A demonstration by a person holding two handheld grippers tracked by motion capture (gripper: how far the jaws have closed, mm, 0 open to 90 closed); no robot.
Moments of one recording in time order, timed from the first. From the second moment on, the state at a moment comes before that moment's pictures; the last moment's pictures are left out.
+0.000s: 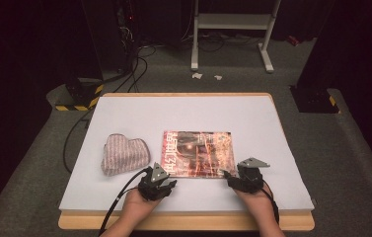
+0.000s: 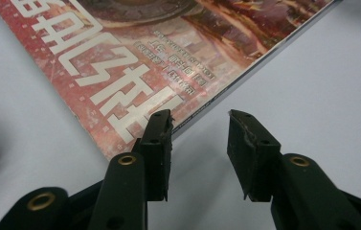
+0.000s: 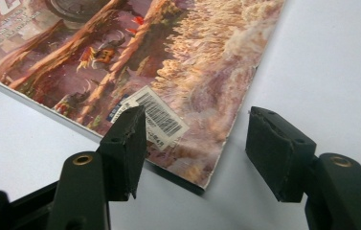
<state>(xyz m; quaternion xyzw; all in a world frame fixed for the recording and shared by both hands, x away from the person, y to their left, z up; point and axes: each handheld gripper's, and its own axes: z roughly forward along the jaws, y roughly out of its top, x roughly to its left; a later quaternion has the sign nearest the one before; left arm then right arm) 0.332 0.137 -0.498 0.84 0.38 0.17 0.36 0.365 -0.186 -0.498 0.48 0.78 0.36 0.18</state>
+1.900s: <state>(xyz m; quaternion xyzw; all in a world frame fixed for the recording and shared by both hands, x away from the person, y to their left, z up) 0.361 0.160 -0.500 0.79 0.43 0.20 0.37 0.335 -0.074 -0.501 0.31 0.86 0.38 0.14</state>
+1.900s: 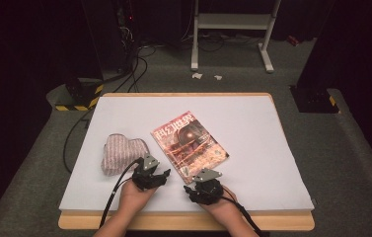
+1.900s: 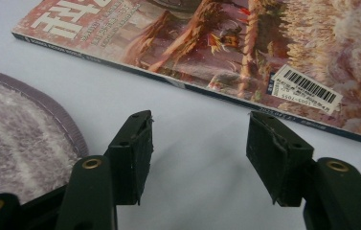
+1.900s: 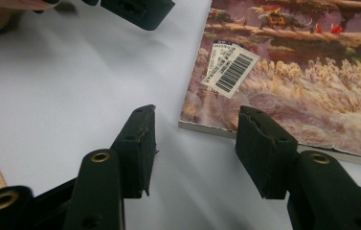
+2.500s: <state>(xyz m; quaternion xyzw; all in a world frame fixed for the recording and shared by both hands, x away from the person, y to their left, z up) 0.361 0.157 -0.501 0.80 0.43 0.19 0.37 0.427 -0.160 -0.495 0.46 0.78 0.37 0.21</state>
